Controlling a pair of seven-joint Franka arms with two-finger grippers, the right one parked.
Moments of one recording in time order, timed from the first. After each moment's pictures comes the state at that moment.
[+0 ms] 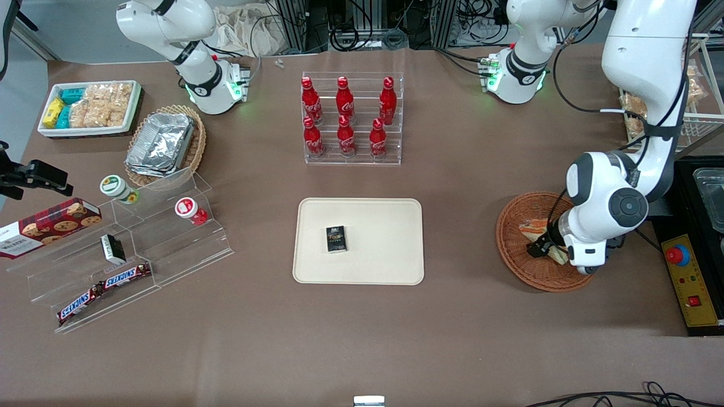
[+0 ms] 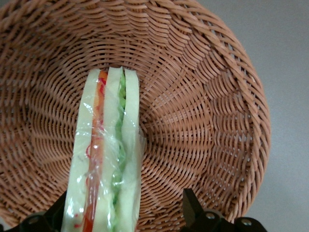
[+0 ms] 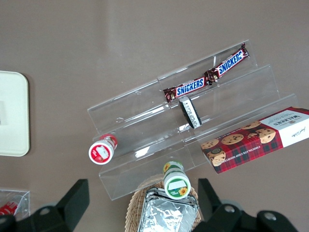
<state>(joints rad) -0.02 0.42 -0.05 -1.99 0.02 2.32 -0.86</state>
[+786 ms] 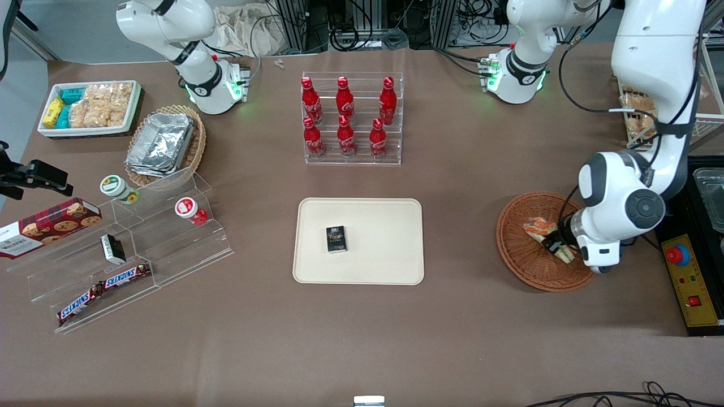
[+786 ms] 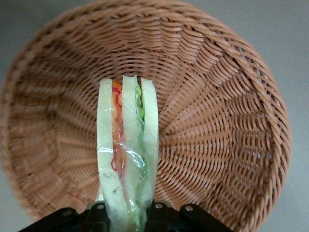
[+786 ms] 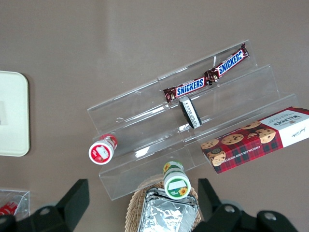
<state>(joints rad) 0.02 0.37 -0.05 -1.97 0.02 2.22 -0.86</state>
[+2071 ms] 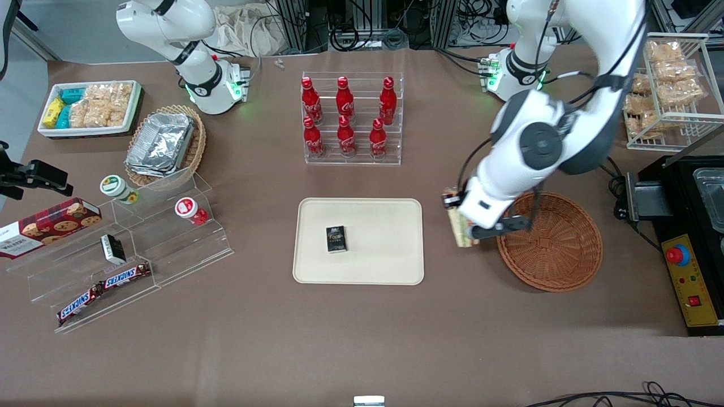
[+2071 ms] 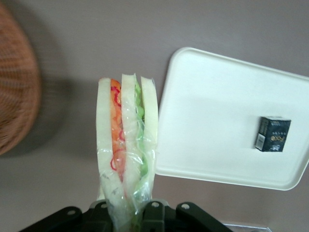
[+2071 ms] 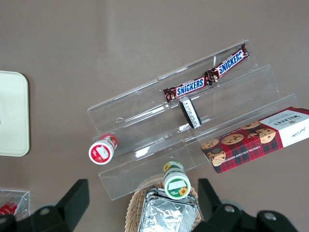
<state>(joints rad) -0.08 0.33 -0.46 -1.78 -0.01 2.08 -0.67</state>
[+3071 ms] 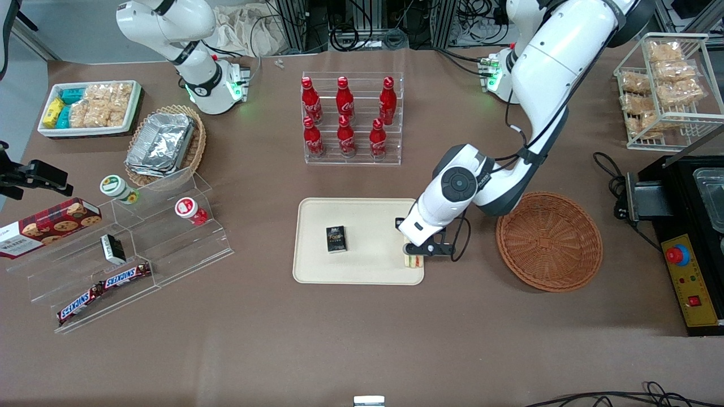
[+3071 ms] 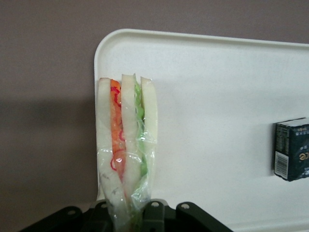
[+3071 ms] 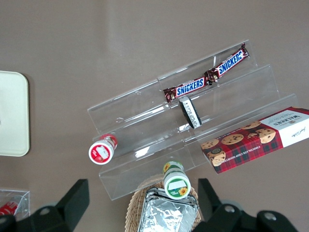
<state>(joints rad) -0.17 0.64 -0.46 -1.79 0.16 2.45 -0.66</state>
